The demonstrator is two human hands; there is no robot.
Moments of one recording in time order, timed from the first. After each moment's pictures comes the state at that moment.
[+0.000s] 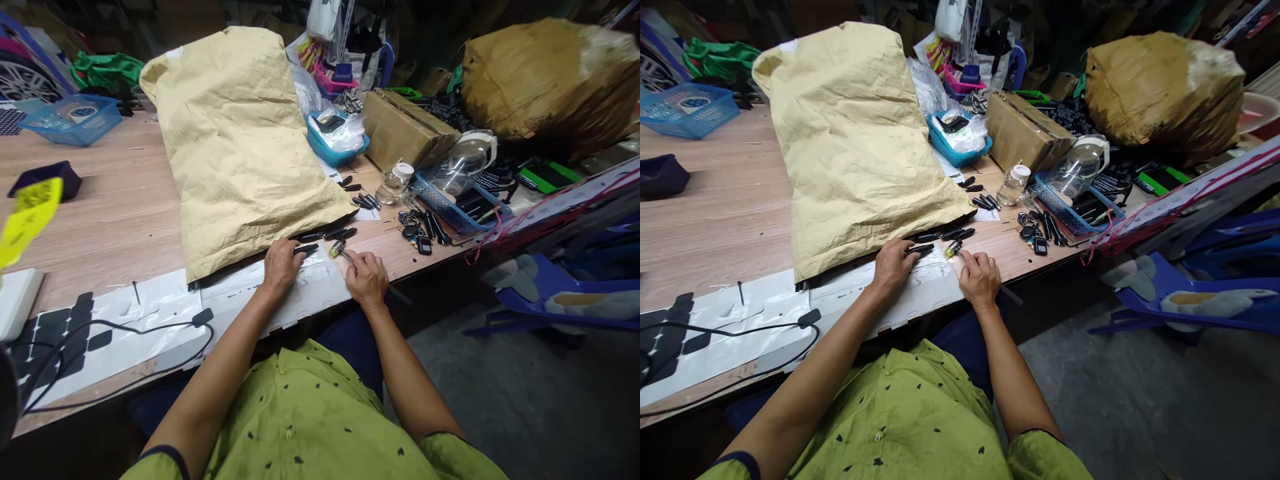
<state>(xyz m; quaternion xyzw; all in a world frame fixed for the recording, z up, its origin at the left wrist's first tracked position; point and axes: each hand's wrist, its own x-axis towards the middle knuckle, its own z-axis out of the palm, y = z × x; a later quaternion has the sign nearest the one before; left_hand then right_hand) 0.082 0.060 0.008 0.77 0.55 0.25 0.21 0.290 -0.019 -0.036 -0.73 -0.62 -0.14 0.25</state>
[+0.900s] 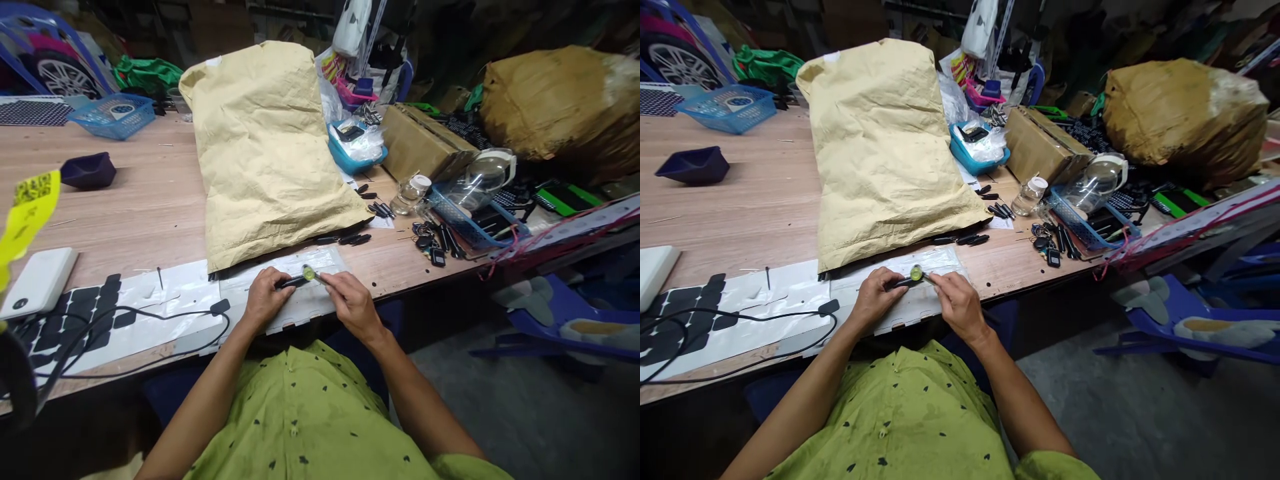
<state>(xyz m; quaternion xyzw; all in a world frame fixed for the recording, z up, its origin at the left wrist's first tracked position) 0.014 0.003 -0.013 0.74 0.54 0.29 0.28 0.235 -0.048 0.015 -0.49 -0.77 0.09 0.40</state>
